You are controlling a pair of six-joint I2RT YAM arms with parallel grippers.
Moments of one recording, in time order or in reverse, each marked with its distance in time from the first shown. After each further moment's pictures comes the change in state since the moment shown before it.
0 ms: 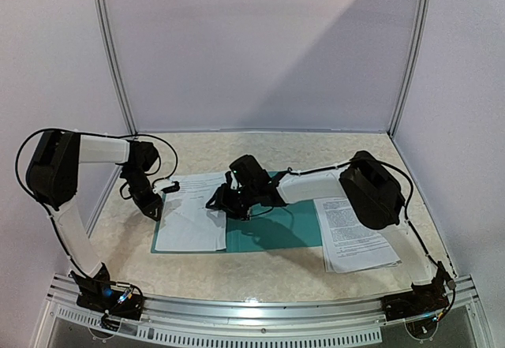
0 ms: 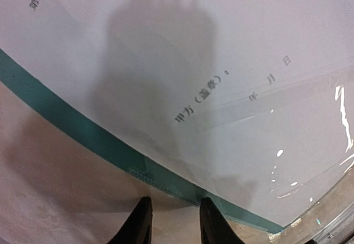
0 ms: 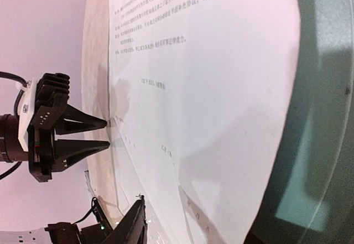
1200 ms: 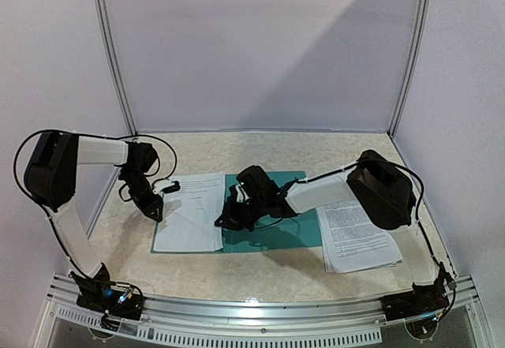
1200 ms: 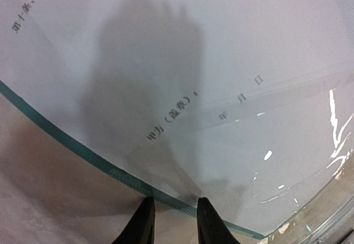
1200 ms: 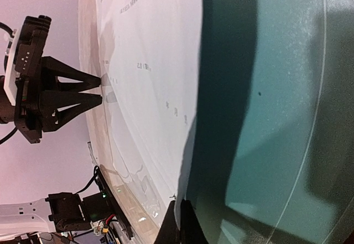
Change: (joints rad) left arm 0.003 -0.019 -0.028 0.006 0.060 -0.034; right arm 0.030 -0.113 -0.232 0.083 -0.092 0.055
